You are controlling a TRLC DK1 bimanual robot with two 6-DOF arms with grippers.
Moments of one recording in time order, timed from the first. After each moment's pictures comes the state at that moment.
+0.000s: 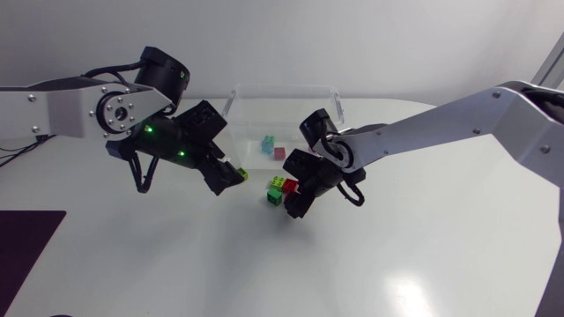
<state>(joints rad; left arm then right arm) -0.39 1.62 1.12 -0.47 0.26 0.50 0.52 2.05 1.23 -0.30 -0.19 -0.46</state>
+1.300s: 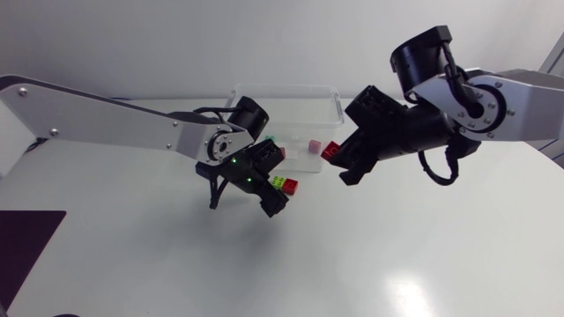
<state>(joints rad) -0.58 1.99 1.28 -0.40 0.18 0.34 0.39 1.47 1.07 -0.44 -0.21 -0.47</state>
